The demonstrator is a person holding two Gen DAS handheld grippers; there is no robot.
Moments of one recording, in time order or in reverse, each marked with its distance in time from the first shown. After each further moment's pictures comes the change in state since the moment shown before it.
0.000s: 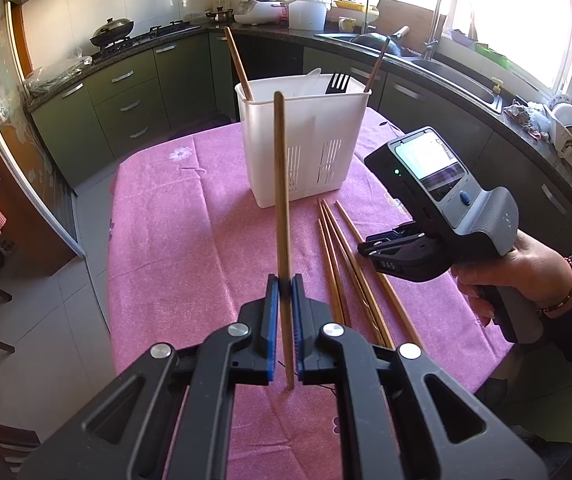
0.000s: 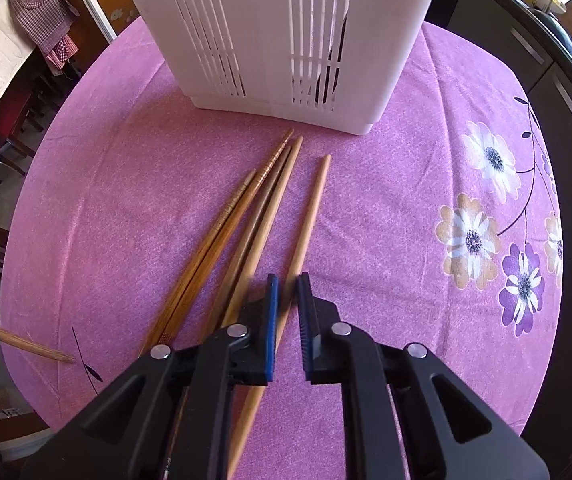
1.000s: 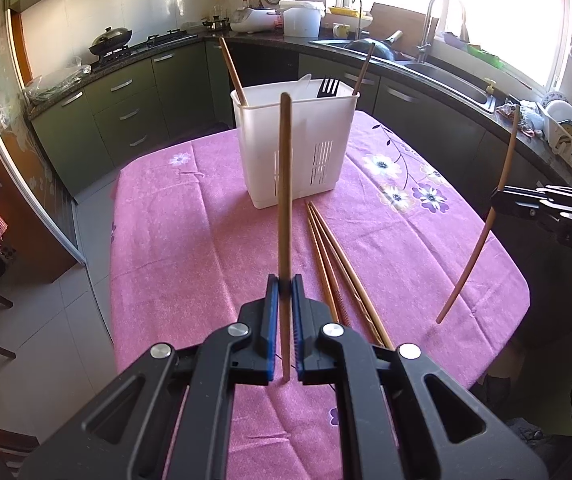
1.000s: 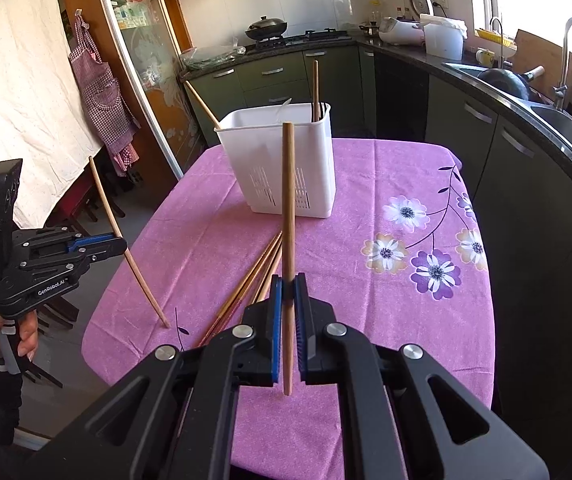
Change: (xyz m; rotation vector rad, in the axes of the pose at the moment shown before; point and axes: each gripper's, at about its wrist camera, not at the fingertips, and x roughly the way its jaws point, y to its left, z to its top) left arm -0.015 -0.003 -0.010 0.017 -0.032 -0.004; right arm -0.189 -0.050 -0.129 0.043 -0.486 0.160
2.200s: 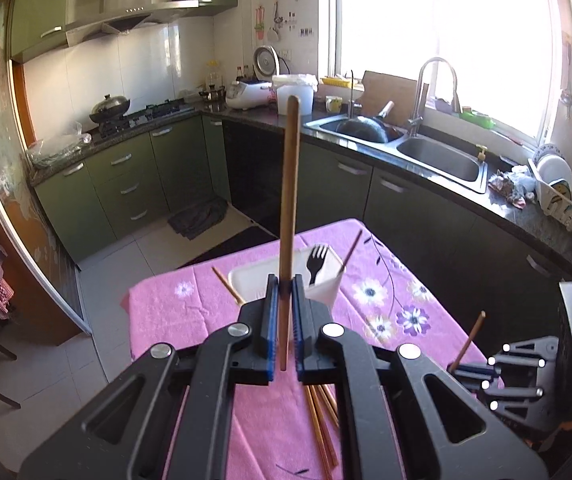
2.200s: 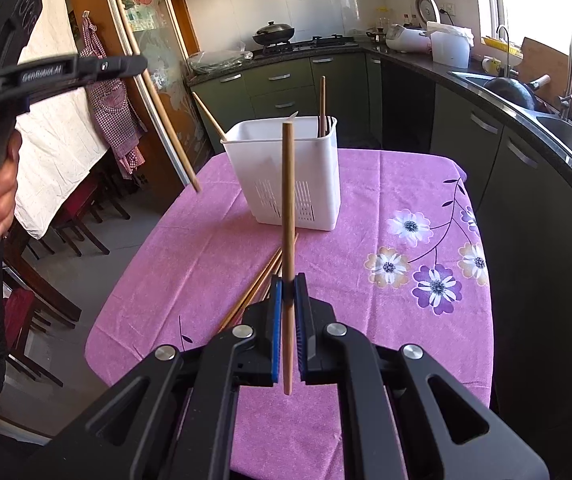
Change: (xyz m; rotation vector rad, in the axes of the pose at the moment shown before) left arm -0.058 -0.012 0.157 0.026 -0.240 0.013; right arm -0.002 -0.002 0.012 -0.015 -0.011 0.018
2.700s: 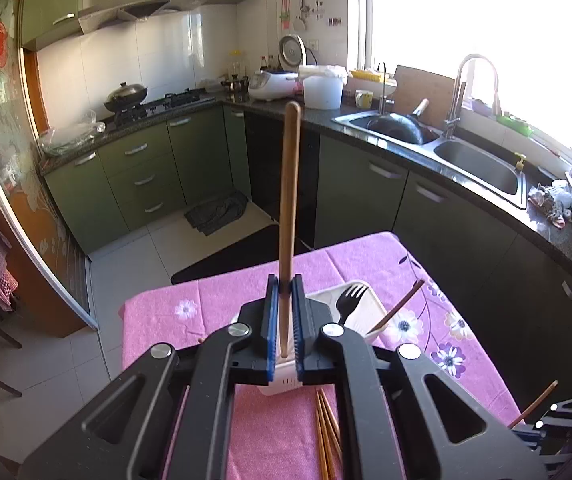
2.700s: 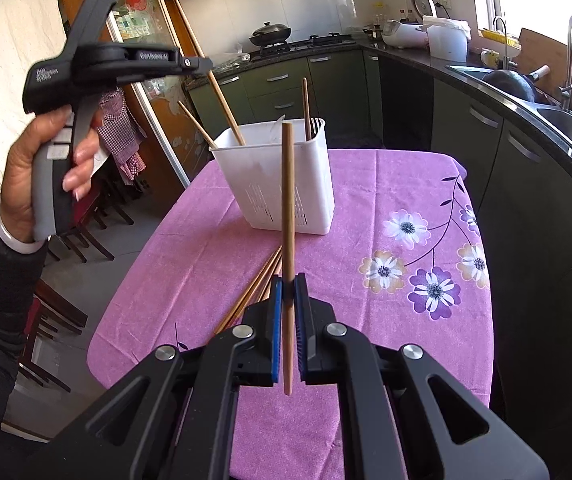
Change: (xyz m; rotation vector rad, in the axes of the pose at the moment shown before) left arm 0.099 0.006 0.021 -0.048 0.068 0.075; right arm 0.003 -0.016 0.013 0.022 -0.010 0.024
